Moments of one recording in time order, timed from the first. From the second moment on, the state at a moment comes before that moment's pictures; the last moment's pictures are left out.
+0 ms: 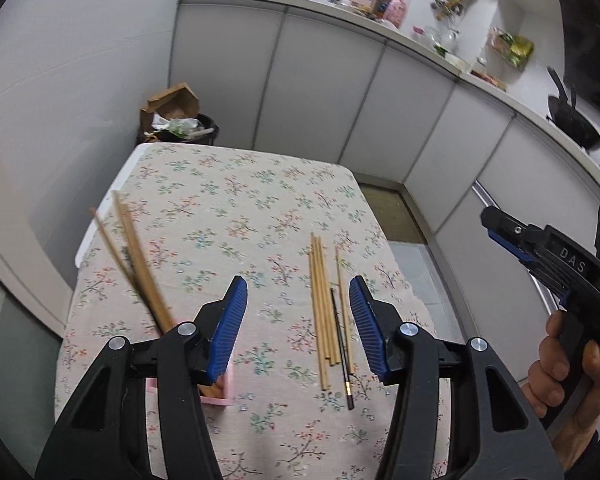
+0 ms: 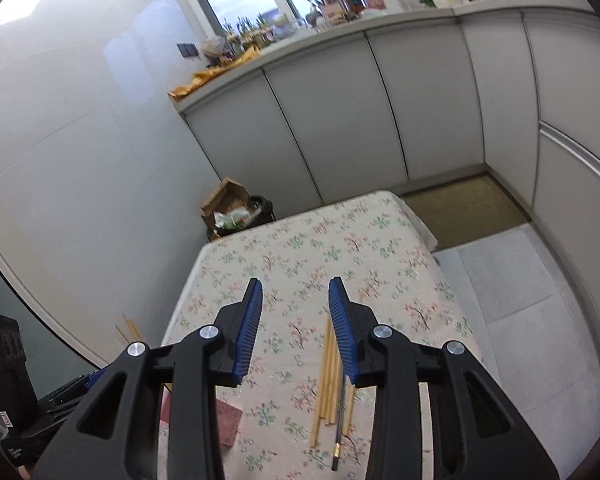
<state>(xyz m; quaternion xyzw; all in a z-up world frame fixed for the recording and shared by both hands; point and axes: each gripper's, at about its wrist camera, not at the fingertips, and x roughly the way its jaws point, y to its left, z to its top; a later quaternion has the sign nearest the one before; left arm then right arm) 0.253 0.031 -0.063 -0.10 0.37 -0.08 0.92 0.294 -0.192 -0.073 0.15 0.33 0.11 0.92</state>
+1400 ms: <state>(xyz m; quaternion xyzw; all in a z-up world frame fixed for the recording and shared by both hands) 0.406 -0.046 -0.236 -0.08 0.58 -0.06 0.81 0.365 -0.221 -0.188 0.17 0.53 0.06 0.83</state>
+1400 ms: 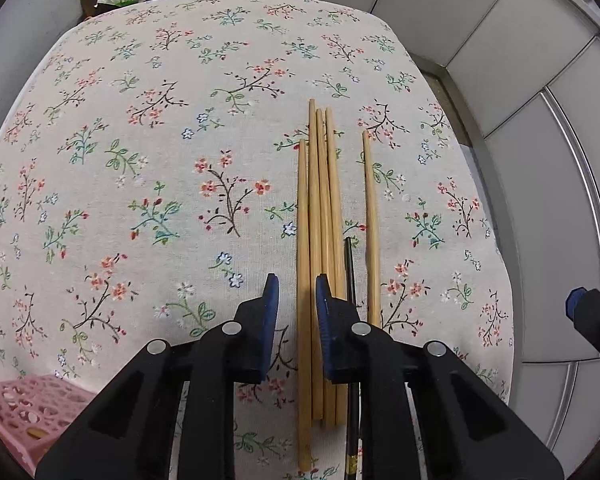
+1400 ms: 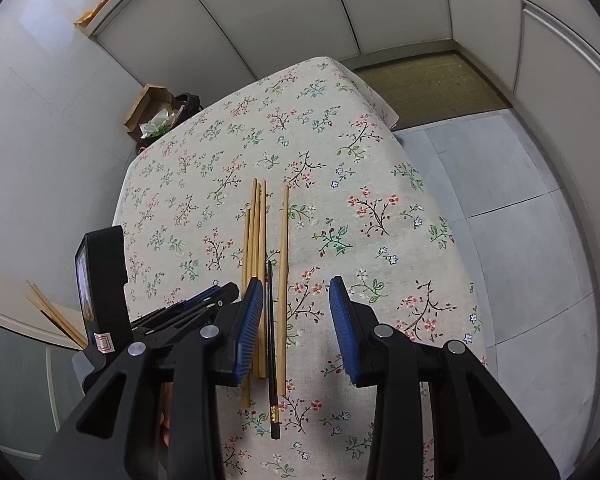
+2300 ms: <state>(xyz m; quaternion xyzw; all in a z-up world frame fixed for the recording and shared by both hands) 0.367 -0.041 -0.185 -0.07 0.50 -0.10 0.86 0.399 -0.208 -0.233 0.14 0.57 0.06 0.81</state>
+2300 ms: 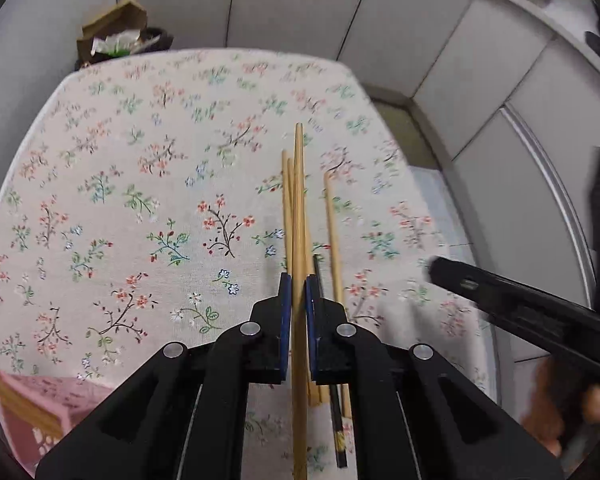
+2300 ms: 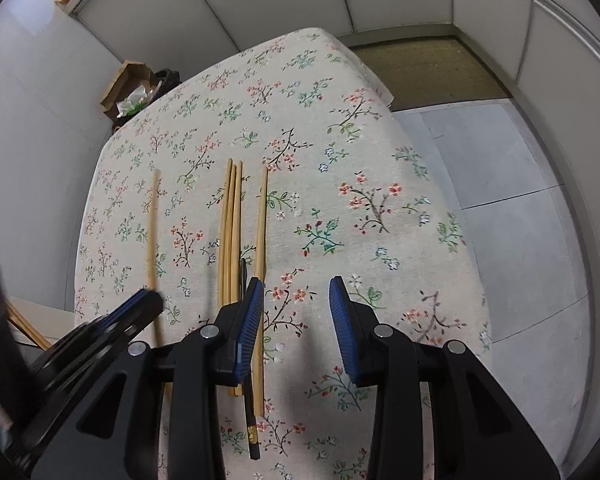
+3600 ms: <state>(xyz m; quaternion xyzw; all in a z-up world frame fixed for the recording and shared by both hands) 0.304 0.024 -0.092 -0.13 0.39 -0.12 0.90 0.415 -0.160 -0.226 0.07 0.53 0.08 0.84</state>
